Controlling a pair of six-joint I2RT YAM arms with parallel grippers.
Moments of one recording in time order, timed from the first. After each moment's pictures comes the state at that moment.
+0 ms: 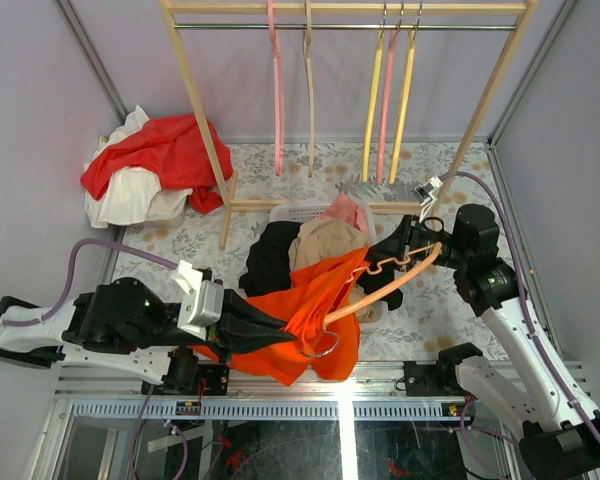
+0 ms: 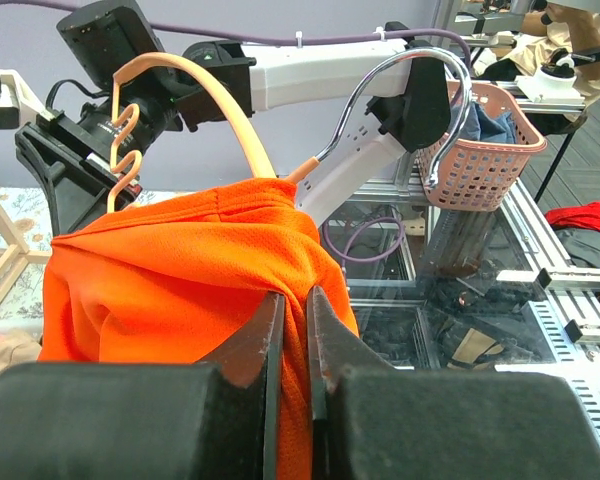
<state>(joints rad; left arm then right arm) -1.66 0.70 1.14 -0.34 -0.06 -0.04 0.29 0.83 0.82 -0.29 -0.86 0.64</state>
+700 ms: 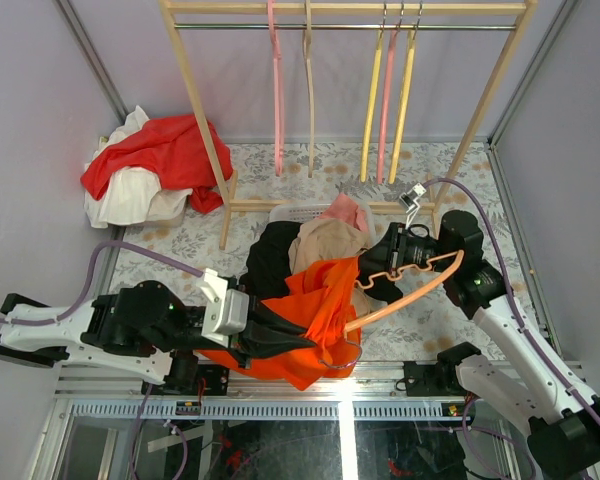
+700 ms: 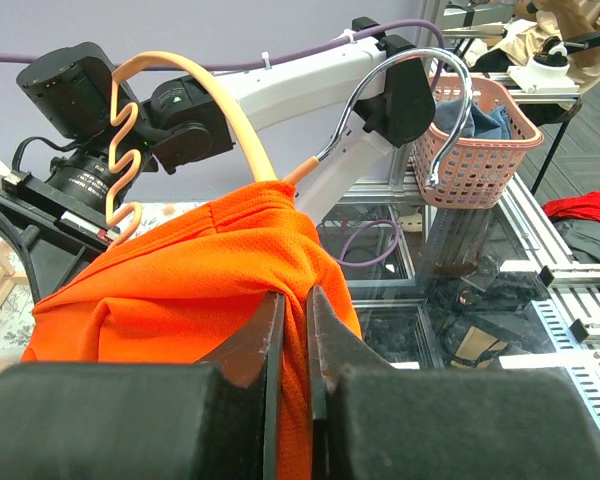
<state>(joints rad) -1.66 0.79 1.14 -0.26 -0.02 -0.01 0.39 0.85 0.72 -0.14 -0.87 0.72</state>
